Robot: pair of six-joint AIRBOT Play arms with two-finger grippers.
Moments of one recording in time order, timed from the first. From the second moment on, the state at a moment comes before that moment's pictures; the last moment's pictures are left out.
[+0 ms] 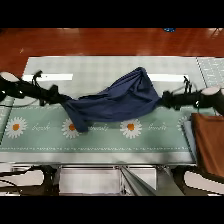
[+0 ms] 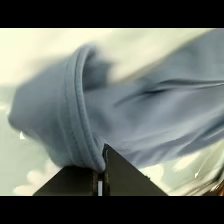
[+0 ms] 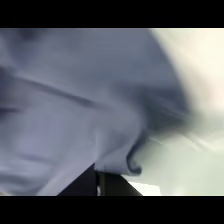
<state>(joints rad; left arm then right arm) 0.24 -1.49 1.10 0.85 -1.27 -1.38 -0.19 -1.36 0.87 -0.71 1.00 1.26</state>
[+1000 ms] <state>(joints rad) 0.59 -0.82 1.85 0.61 -1.07 -1.36 -0.19 -0.94 2.07 -1.20 1.35 1.46</state>
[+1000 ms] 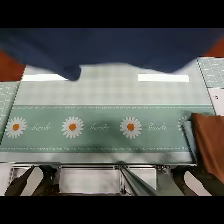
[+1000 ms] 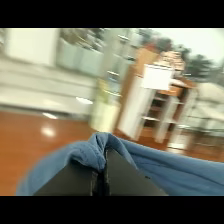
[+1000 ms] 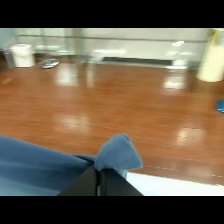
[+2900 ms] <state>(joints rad) 0.08 -1.80 1.78 1.20 -1.09 -1.67 -0.19 -1.88 1.87 -0.93 1.19 1.40</state>
